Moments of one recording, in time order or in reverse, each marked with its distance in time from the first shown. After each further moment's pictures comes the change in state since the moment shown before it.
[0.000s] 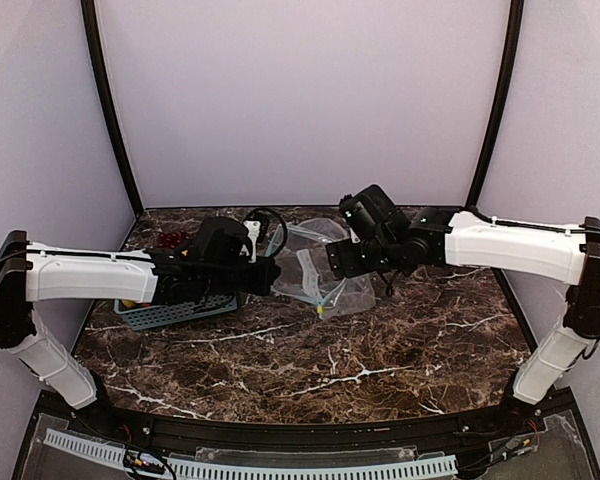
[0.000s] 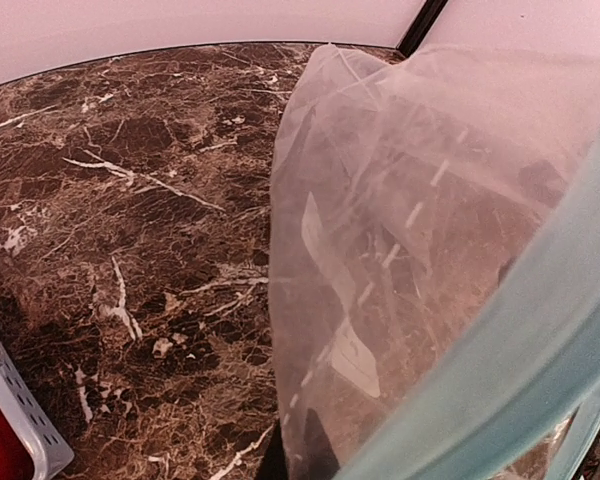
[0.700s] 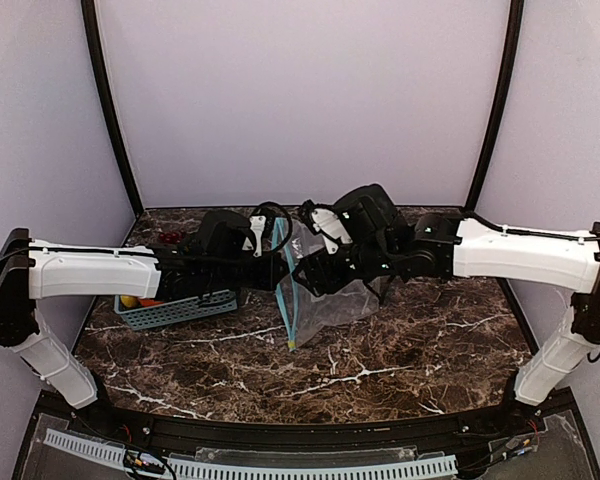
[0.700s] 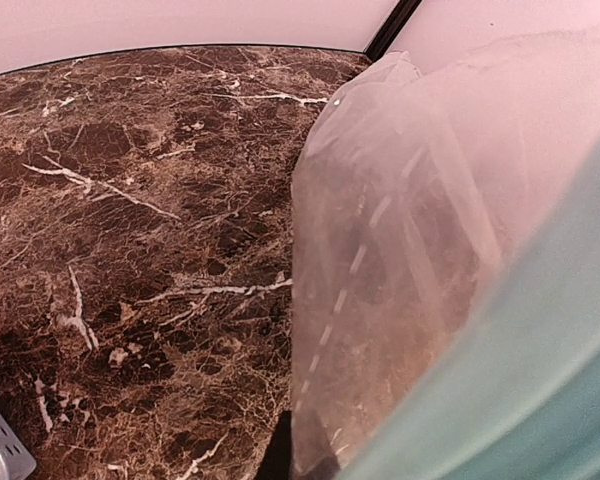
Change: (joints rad) left arm 0.001 0.025 0.045 0.019 0.101 -0.047; right arm 0.107 -0.063 -0.012 0.144 -0.331 -0.180
